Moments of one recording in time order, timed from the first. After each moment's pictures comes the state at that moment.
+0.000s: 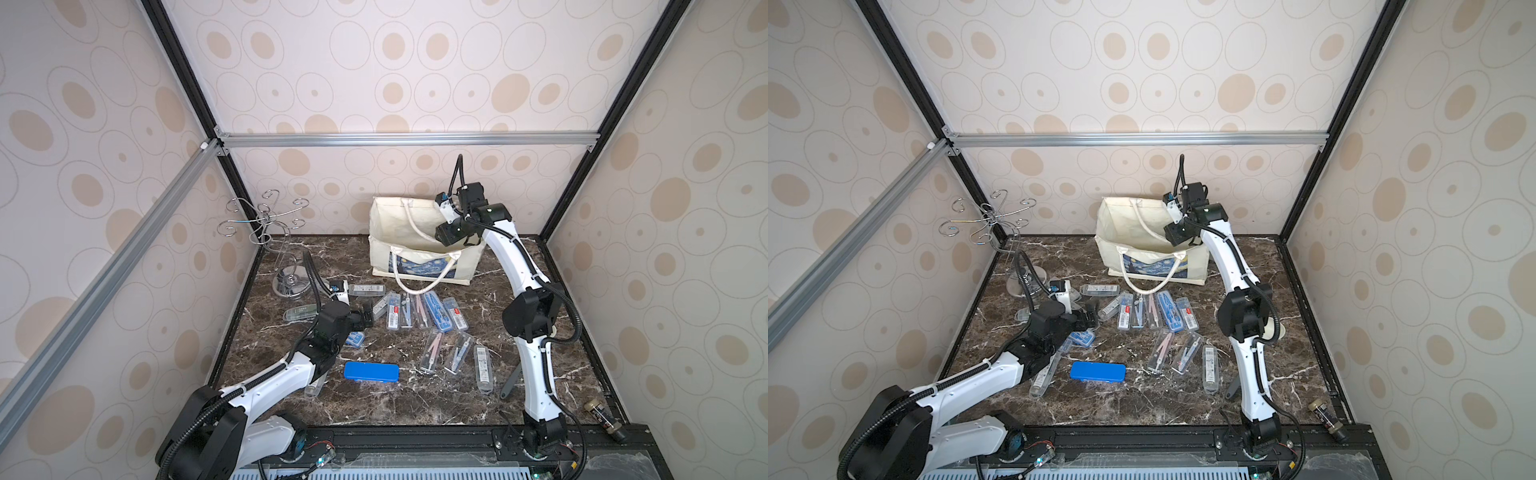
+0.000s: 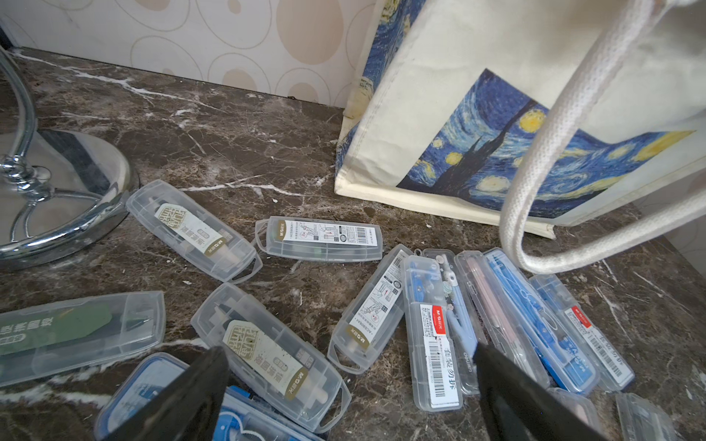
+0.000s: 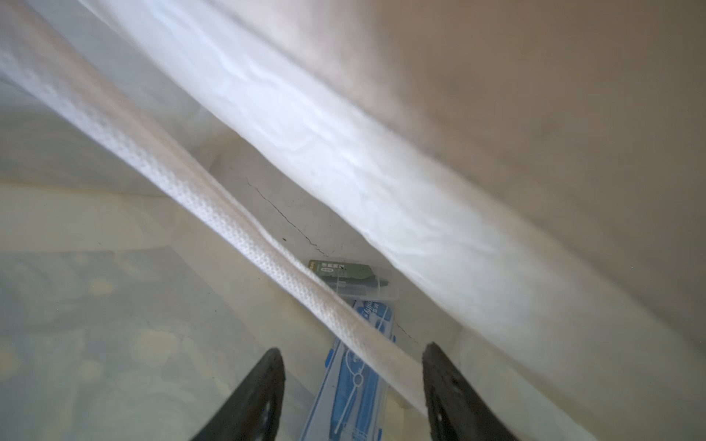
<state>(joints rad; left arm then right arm) -0.52 1.19 0.52 0.21 -0.28 -0.42 0.29 2.32 2.52 -1.03 -0.17 -0.26</state>
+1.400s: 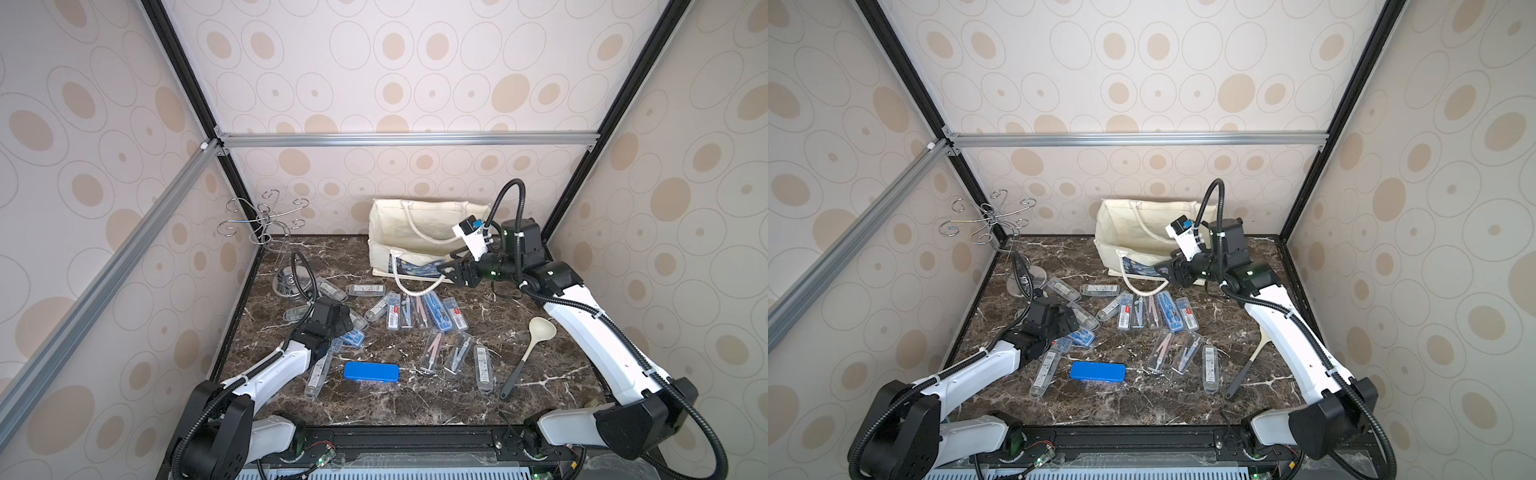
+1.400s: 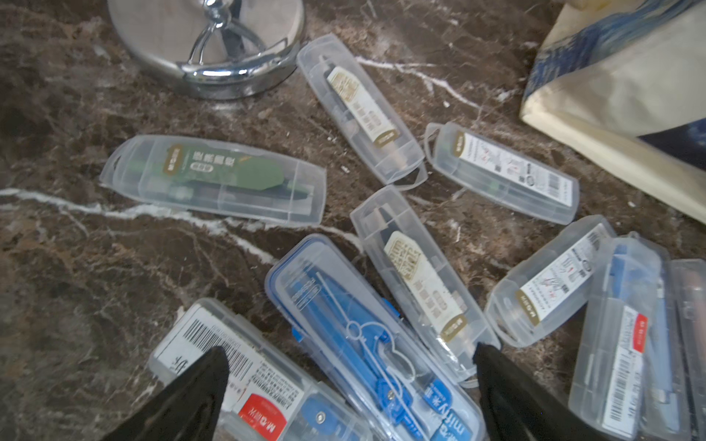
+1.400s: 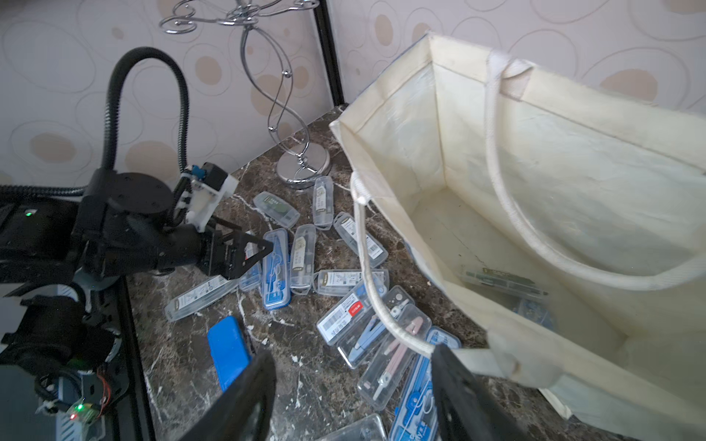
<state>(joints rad) -0.36 1.23 0.58 -0.23 -0.34 -0.65 0.41 1.31 1.36 -0.57 -0.50 -0.13</state>
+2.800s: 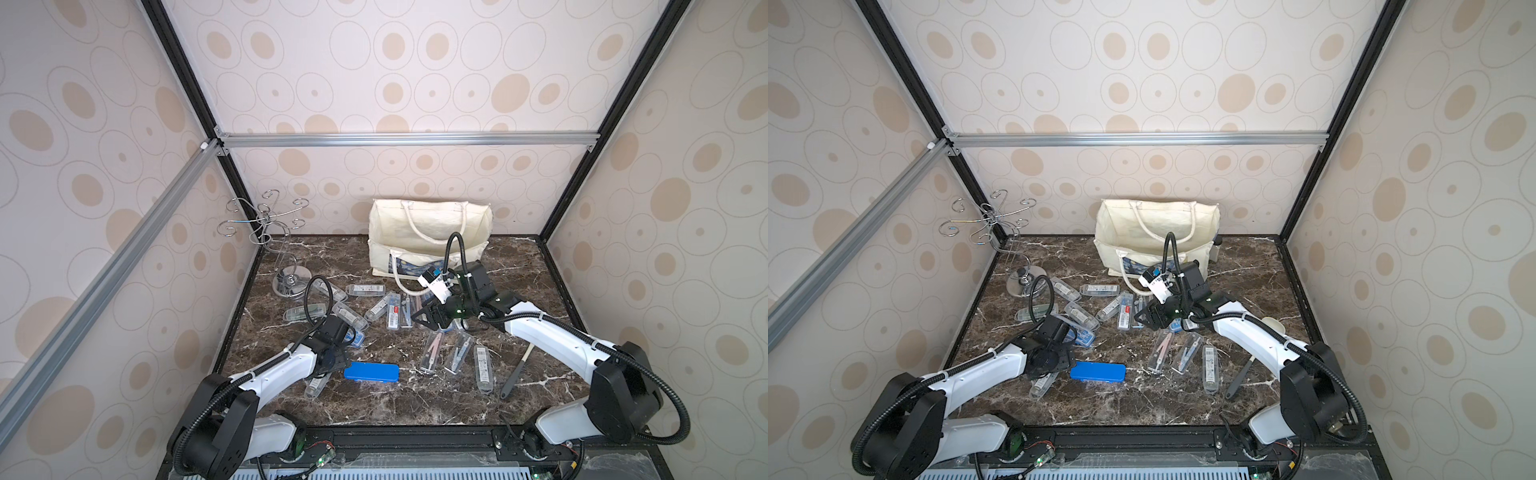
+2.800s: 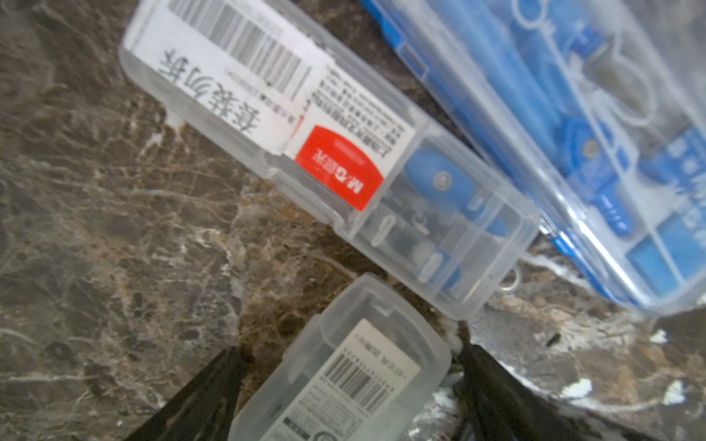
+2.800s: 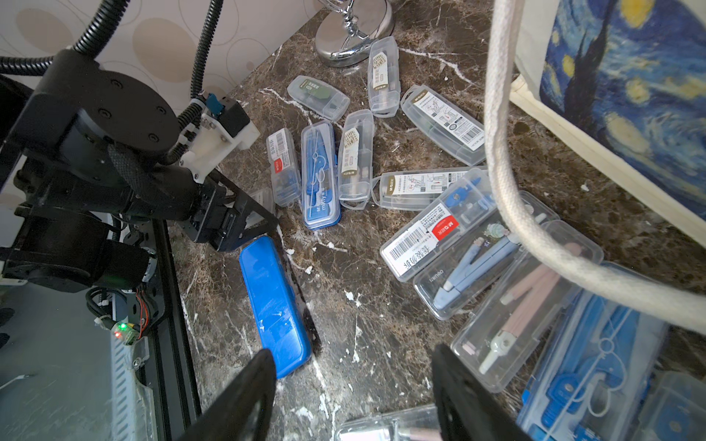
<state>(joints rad) -0.47 1.27 0.55 -0.60 -0.21 -0.74 0.55 1.46 1.04 -0.34 -0.55 -0.04</state>
